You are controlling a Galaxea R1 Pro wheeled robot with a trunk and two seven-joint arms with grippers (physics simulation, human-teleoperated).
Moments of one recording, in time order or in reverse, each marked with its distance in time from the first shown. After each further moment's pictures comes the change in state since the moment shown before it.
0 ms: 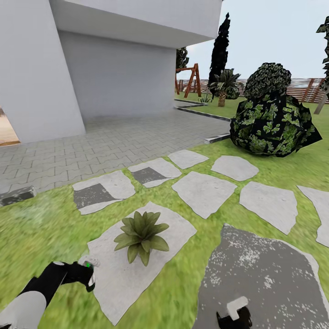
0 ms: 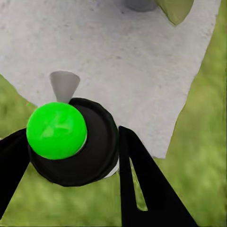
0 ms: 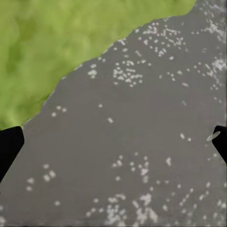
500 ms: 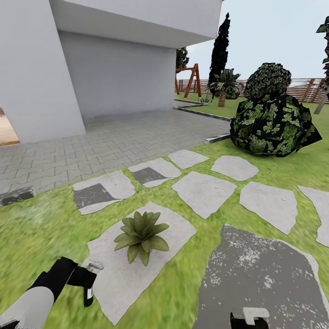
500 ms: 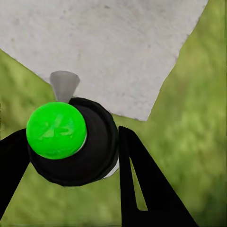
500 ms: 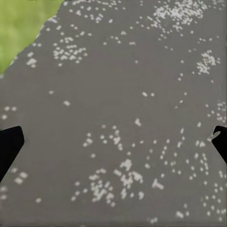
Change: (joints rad) left arm -0.018 -0.032 -0.069 -0.010 -0.003 0.264 -0.005; right arm 0.018 -0.024 0.003 0.001 -0.332 0.001 -0.058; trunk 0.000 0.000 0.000
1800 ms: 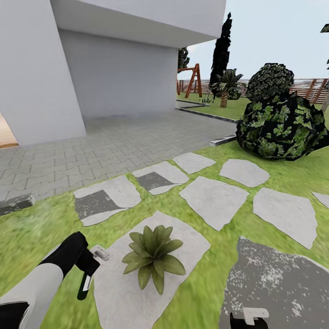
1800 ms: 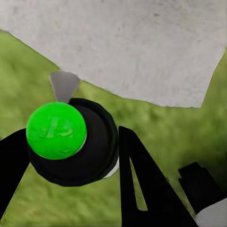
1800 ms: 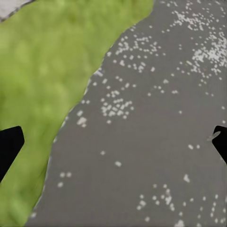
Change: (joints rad) left arm -0.110 0.001 -0.293 -0.081 -0.167 0.249 -0.268; right arm 0.000 0.003 -0.001 0.000 -0.001 0.000 -0.003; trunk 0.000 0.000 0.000
